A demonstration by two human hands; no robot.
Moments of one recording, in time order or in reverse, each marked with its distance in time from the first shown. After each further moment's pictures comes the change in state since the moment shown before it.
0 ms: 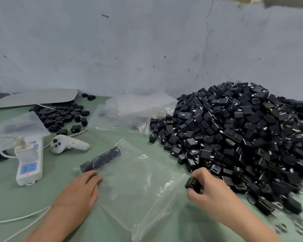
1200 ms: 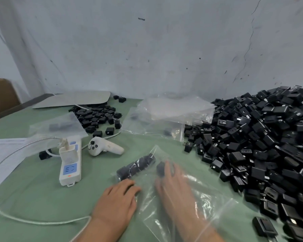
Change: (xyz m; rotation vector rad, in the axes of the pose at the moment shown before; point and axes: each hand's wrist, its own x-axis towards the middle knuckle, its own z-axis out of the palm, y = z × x) left_hand 0.003 -0.005 0.000 -0.069 0.105 0.096; right_hand 0.101 -0.118 0.139 -0.249 0.122 -0.178
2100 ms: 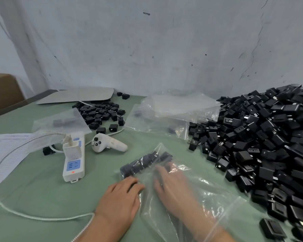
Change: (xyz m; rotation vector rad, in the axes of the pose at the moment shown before) left_hand -0.002 -0.001 -0.001 -0.028 -0.055 -0.031; right_hand 0.010 -0.003 -0.003 0.010 -0.179 -0.158
